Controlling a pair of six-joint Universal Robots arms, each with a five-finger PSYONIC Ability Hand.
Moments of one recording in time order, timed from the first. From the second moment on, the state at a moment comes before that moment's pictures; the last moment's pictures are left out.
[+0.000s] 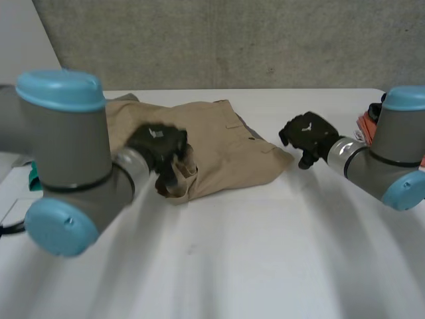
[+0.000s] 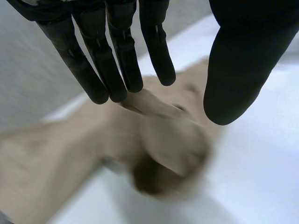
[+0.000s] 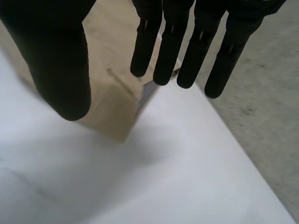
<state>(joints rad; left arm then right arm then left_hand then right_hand) 4.12 -2.03 -1.26 2.90 -1.60 3.35 1.81 -0.78 1.06 0.05 1.11 2.44 0.79 0.78 0.78 0.78 0.60 0.71 0.71 0.71 0.71 0.53</state>
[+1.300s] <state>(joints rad) 4.19 -2.55 -0.55 3.02 -1.68 3.71 1.96 -0.74 0.95 -0.15 1.29 2.67 1.15 1.19 1.18 1.19 0.97 1.13 1.17 1.18 1.19 0.99</state>
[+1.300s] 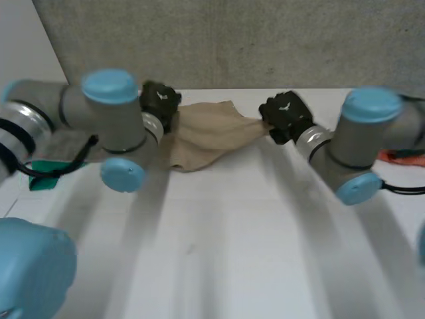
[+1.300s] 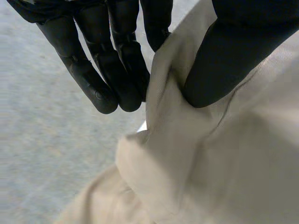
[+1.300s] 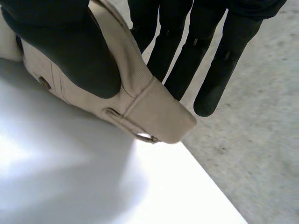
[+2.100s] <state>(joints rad) 4.26 -2.22 -0.50 3.08 -1.57 3.62 1.97 -1.02 0.87 -0.22 1.53 2.77 1.15 1.20 1.19 1.20 1.00 1.13 1.17 1.19 1.20 1.01</state>
